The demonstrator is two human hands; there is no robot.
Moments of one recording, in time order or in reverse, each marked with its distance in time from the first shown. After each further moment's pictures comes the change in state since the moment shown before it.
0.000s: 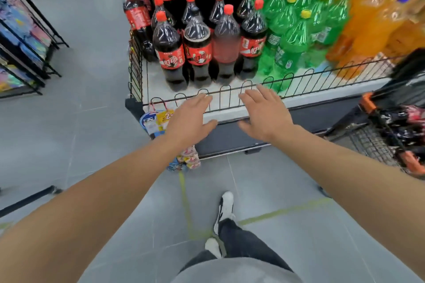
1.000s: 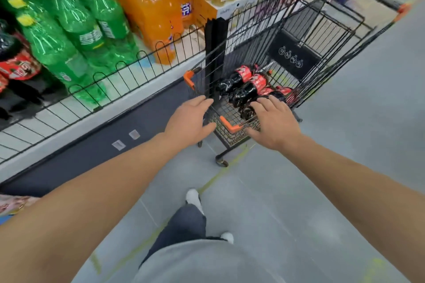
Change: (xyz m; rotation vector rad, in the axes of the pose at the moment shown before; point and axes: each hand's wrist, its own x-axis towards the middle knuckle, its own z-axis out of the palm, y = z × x) left_hand 0.101 0.534 0.215 -0.008 -0.285 0.474; right_hand -0.343 0.491 0.046 0.089 -0.104 0.606
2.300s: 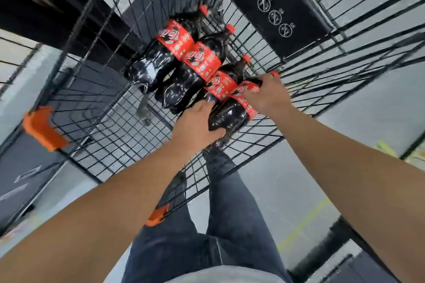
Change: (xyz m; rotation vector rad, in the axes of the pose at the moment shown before) left_hand 0.444 0.068 0.238 -0.140 -0.628 -0.177; right_hand 0.393 0.318 0.137 0.445 -0.515 0.610
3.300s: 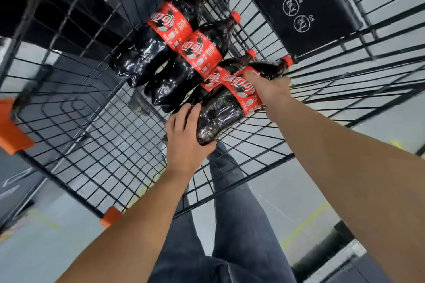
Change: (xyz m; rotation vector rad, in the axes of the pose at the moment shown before) left_hand 0.000 -0.032 0.064 -0.233 0.425 -0.107; right_hand 0.067 0.000 0.044 0.862 -0.012 0.470
